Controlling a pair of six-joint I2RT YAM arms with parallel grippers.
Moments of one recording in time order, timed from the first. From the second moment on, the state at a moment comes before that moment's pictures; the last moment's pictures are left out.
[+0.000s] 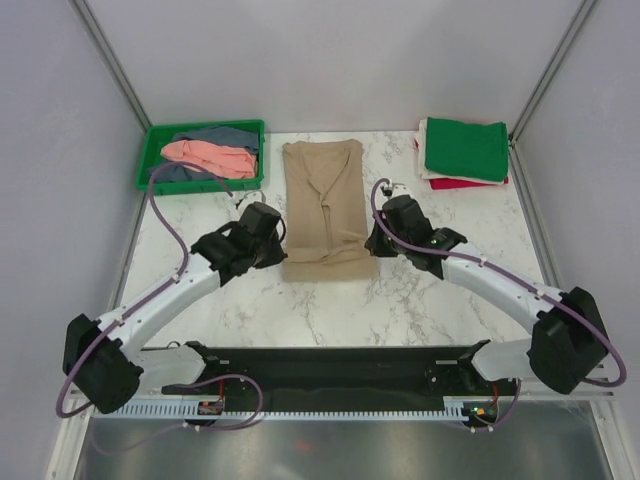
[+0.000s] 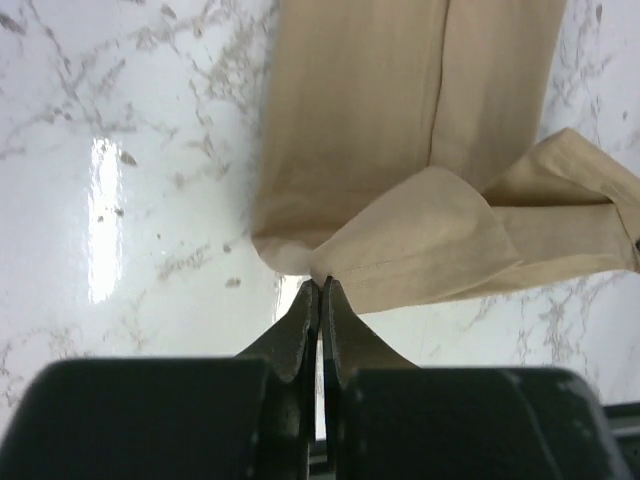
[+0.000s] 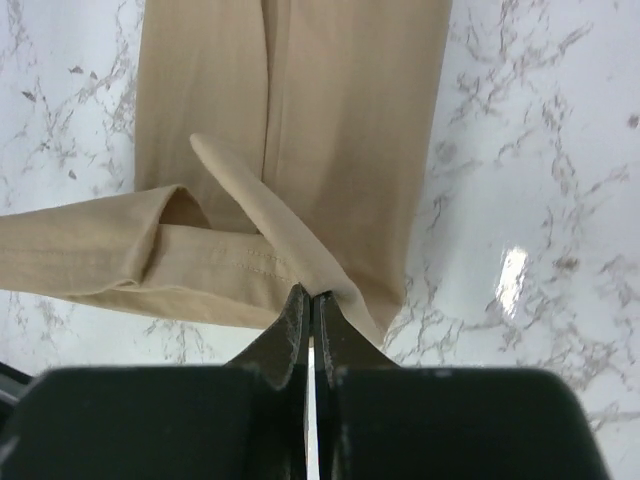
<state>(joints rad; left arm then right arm) -0.68 1.16 0.95 -0.66 -0.28 -0.83 0.64 1.30 0.91 -0.34 0.09 0.58</state>
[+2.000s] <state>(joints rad) -0.29 1.56 0.89 -0.36 0.20 -0.58 0.35 1.65 0.80 -0.01 -0.38 0.54</state>
